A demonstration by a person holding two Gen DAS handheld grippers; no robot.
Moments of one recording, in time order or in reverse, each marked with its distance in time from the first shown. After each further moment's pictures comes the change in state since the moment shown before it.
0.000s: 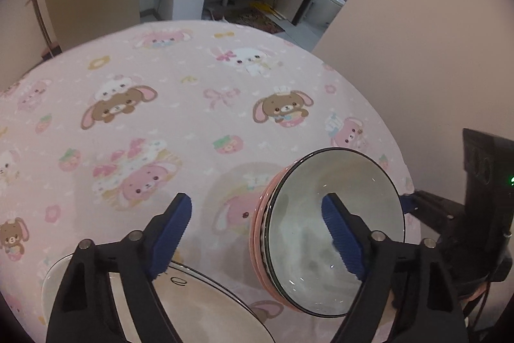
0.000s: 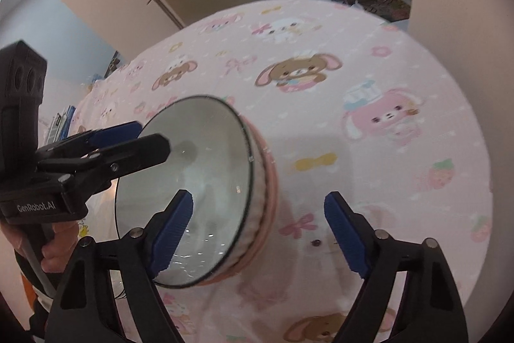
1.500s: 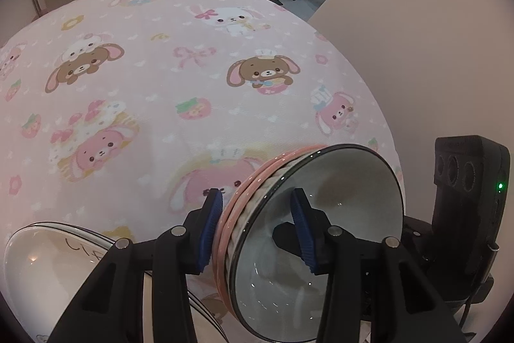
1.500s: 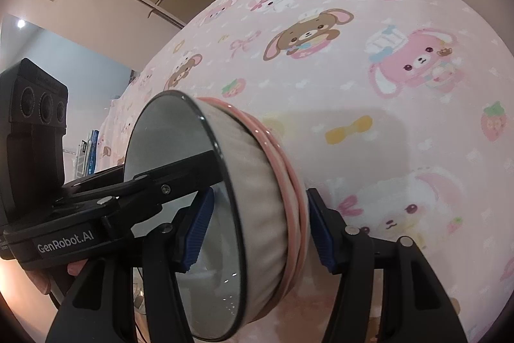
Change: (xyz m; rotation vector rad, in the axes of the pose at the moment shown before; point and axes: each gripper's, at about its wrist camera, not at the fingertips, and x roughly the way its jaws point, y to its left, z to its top) left arm 0.024 -0.016 -0.006 -0.064 0.133 -0.060; right arm 0.028 -0.012 -0.007 0.170 0.031 0.171
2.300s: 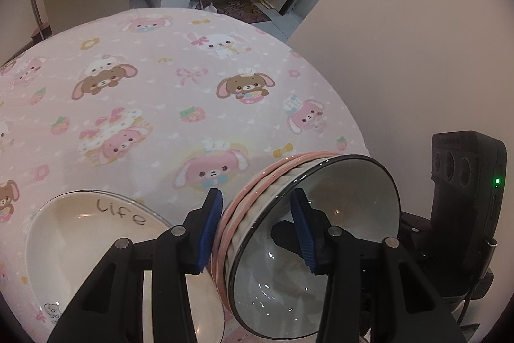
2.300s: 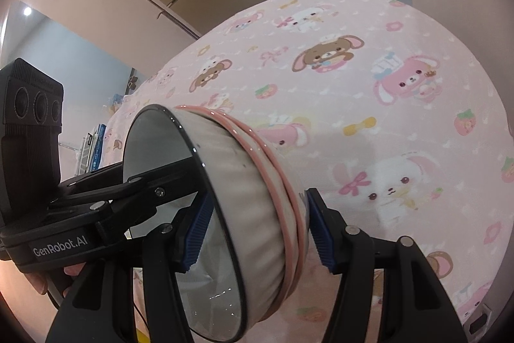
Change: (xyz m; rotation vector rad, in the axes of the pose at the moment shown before) left arm -0.067 -0.015 -0.025 0.020 -0.079 -0.032; right arm -0.032 0.047 -0.011 -0.058 -0.044 -0.037
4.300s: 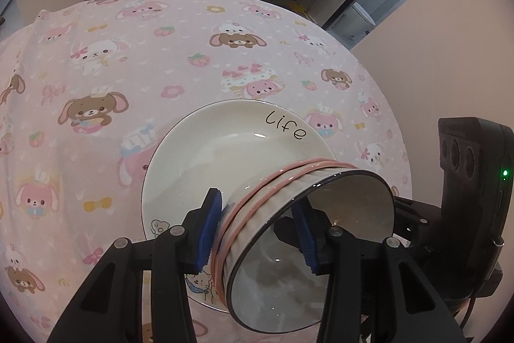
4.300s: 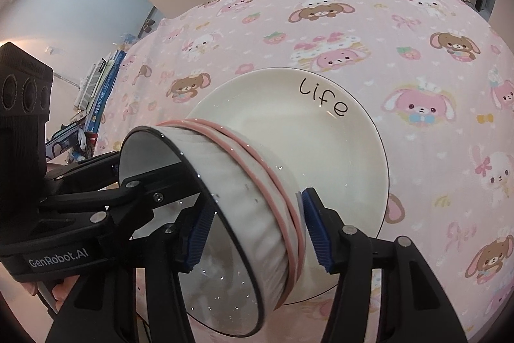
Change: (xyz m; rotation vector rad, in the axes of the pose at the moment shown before) left arm -0.082 0.125 -0.090 -0.158 -0.047 0.072; right arm 0.082 0.139 -0.051 -0.216 0.151 -0.030
